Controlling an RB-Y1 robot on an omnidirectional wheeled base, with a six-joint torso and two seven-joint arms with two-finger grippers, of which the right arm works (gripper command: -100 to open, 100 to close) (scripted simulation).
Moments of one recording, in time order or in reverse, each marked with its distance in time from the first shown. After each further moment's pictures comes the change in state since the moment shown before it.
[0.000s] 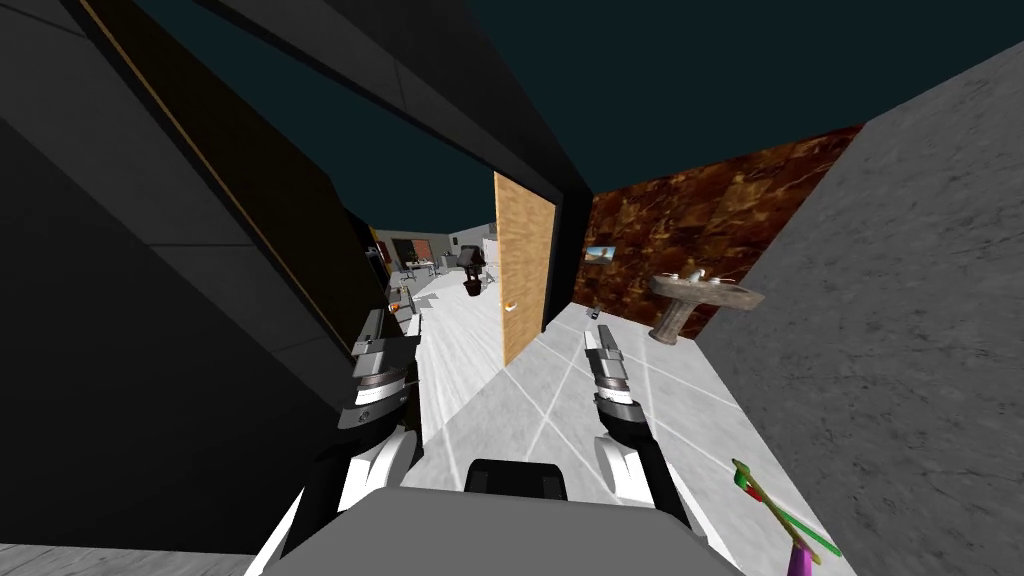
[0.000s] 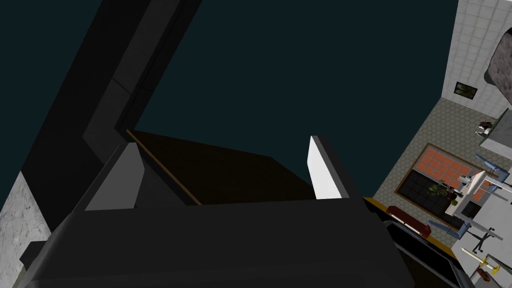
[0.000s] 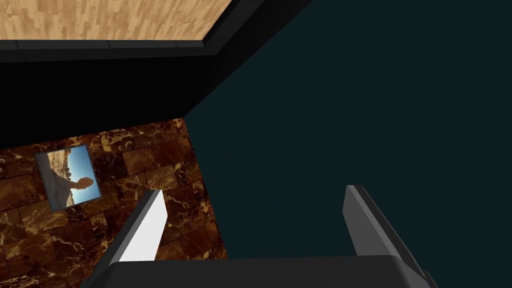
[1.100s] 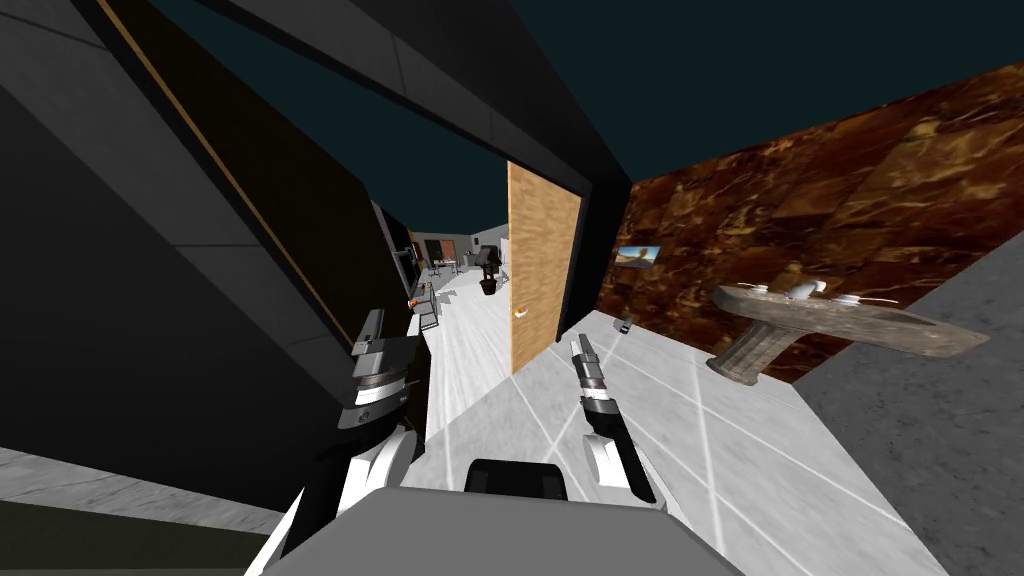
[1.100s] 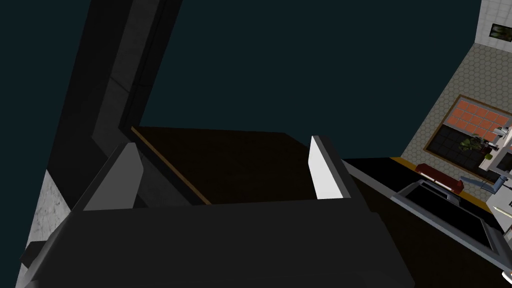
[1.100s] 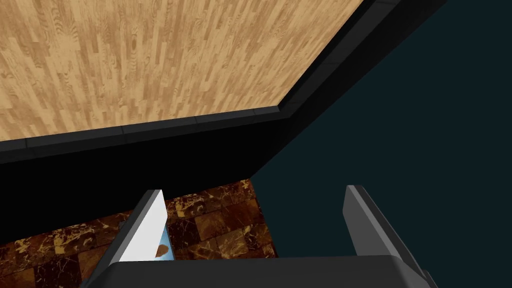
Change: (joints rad) arm -0.109 -0.029 0.025 0.282 -0.018 -0.028 -0.020
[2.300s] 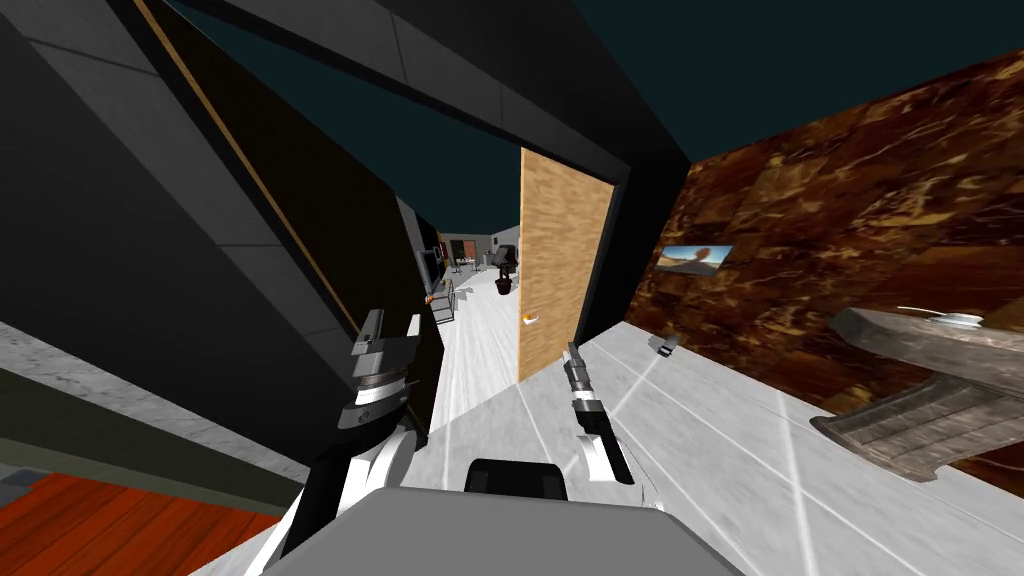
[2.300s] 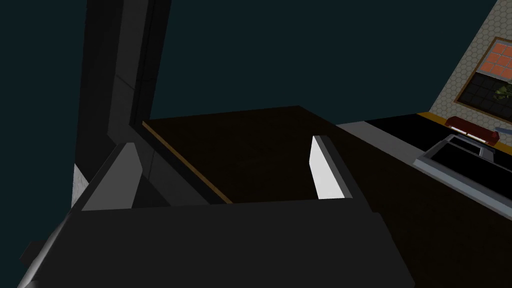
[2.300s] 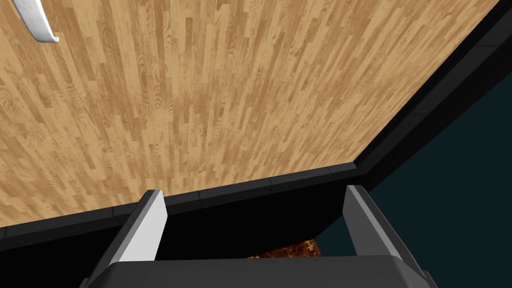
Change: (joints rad) arm -0.112 -0.015 0.019 0.285 -0.021 -0.031 -0.024
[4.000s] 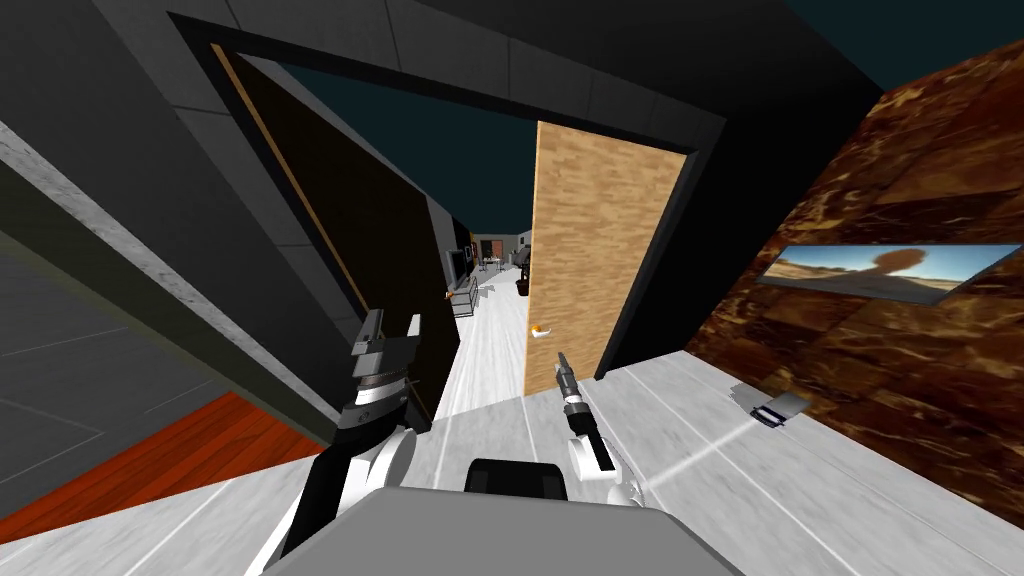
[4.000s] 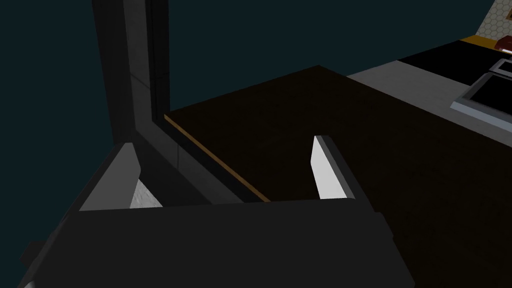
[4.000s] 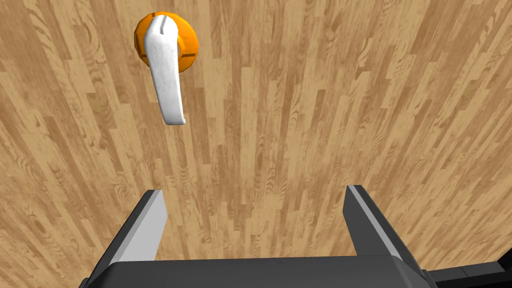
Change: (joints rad) arm -0.168 0.001 0.027 0.410 -0.031 -0.037 -0.036
